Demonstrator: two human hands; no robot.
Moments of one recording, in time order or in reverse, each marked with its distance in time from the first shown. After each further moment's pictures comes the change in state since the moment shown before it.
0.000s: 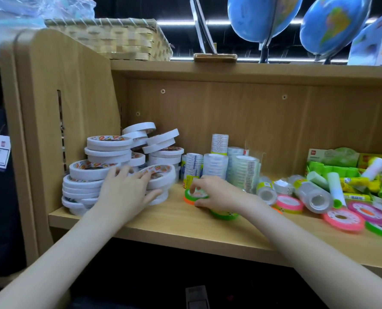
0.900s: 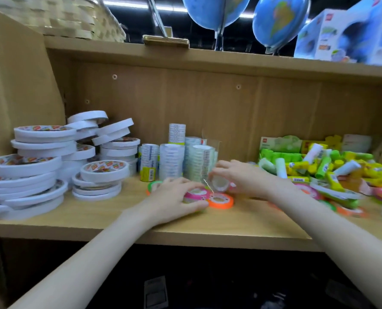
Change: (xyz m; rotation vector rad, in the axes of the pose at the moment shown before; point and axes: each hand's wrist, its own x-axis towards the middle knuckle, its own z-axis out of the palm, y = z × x) left_hand 0.032 0.145 -0.014 -0.704 -0.393 0.289; right_hand -0.083 0.114 -0.033 -0.365 0.012 0.053
